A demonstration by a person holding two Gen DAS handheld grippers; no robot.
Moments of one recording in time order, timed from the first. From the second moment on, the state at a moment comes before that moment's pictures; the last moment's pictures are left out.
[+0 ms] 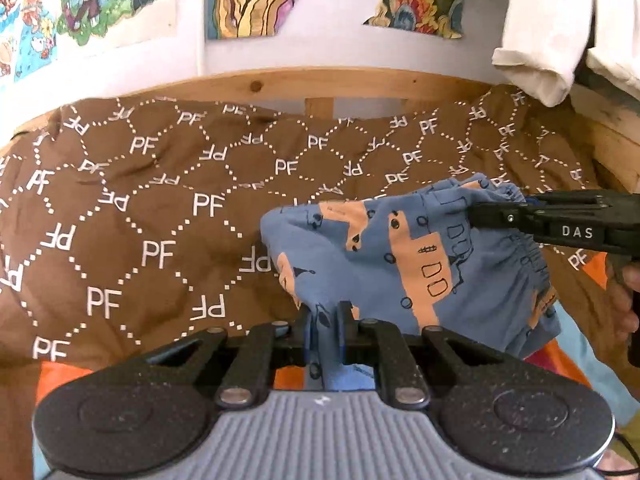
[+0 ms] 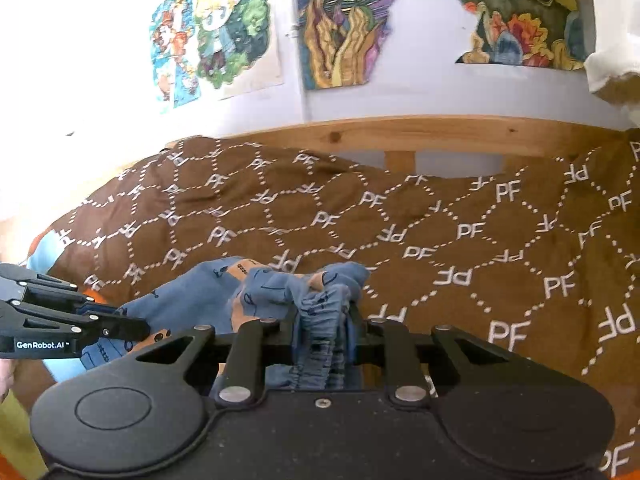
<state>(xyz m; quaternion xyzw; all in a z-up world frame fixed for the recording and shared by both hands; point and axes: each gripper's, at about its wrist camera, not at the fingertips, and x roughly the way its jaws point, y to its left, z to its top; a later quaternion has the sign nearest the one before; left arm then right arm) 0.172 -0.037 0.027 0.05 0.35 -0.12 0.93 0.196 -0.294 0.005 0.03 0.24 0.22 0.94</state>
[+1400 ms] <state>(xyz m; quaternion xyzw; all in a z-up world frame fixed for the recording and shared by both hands) 0.079 -0.021 0.018 0.04 0.38 -0.07 0.92 0.035 -0.279 0.001 0.06 0.26 0.07 0.96</state>
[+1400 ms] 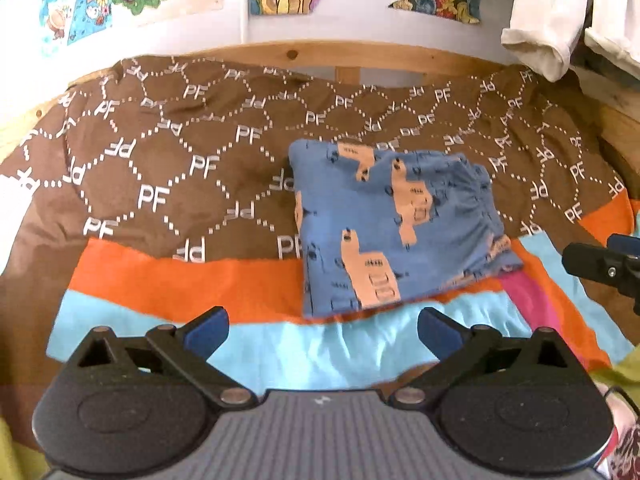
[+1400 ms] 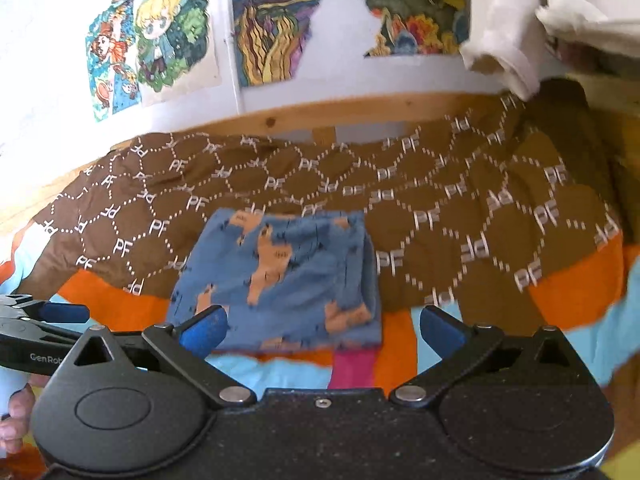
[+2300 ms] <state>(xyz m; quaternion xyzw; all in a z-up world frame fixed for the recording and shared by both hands) 0.073 -0.019 0.011 0.05 0.40 -0.06 0.92 0.026 -0.280 -0.010 0.07 0.28 0.08 0.95</state>
